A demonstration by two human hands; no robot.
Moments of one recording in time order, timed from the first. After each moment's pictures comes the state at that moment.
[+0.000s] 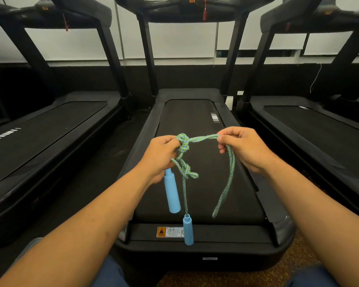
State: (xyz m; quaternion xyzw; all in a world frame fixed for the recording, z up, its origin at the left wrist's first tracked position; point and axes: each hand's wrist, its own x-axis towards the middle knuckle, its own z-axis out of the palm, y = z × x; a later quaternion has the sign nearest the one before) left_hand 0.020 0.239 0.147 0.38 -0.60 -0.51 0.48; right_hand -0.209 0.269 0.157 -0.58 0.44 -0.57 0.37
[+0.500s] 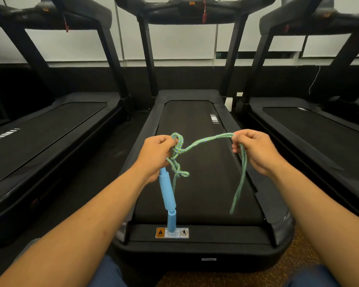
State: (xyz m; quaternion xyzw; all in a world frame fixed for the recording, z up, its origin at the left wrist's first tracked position) left_hand 0.028 0.232 0.146 0.40 -0.60 -0.48 0.51; right_hand -0.239 0.264 0.146 -0.50 0.48 -0.63 0.34
